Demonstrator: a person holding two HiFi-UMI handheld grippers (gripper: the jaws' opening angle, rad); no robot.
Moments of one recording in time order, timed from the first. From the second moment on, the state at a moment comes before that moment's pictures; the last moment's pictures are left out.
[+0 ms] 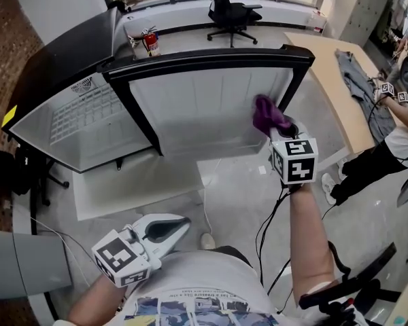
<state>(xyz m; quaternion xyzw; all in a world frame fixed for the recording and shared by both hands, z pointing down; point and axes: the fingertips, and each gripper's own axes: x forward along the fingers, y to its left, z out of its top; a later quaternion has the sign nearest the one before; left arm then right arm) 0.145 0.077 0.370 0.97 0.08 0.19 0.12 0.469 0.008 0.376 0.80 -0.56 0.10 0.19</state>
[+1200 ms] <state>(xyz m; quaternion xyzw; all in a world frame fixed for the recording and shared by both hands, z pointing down) 0.056 0.029 0.367 0.97 -0.02 0.20 0.13 0.248 -0.131 0.414 0.63 -0.75 0.09 0.18</state>
